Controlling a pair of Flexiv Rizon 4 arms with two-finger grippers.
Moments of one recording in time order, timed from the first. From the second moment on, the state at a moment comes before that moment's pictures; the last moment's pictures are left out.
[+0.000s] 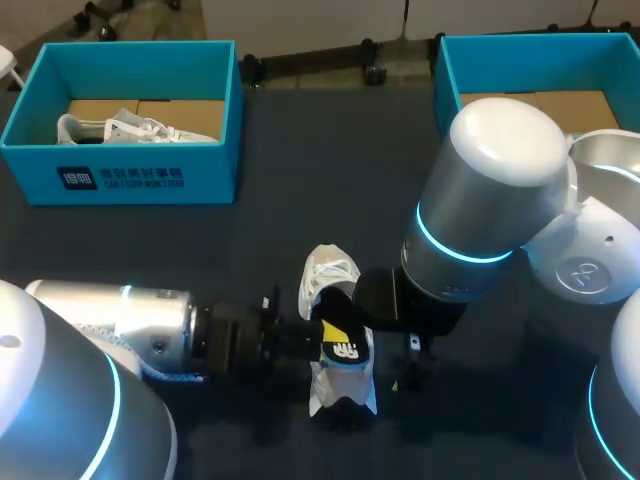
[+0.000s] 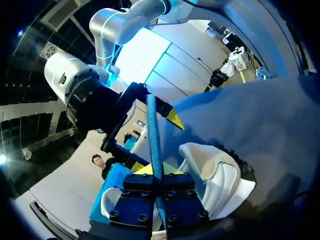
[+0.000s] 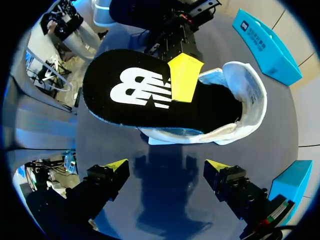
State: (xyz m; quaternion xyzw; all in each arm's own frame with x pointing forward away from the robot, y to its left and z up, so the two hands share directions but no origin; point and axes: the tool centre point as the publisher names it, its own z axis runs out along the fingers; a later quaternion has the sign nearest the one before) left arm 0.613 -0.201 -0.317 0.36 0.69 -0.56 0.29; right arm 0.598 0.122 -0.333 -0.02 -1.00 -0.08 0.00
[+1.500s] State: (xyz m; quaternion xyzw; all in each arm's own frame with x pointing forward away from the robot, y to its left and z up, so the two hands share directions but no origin) left arm 0.612 -0.204 -0.318 0.37 0.68 -0.57 0.29; right arm 0.598 0.122 -0.333 -0.02 -1.00 -0.08 0.00
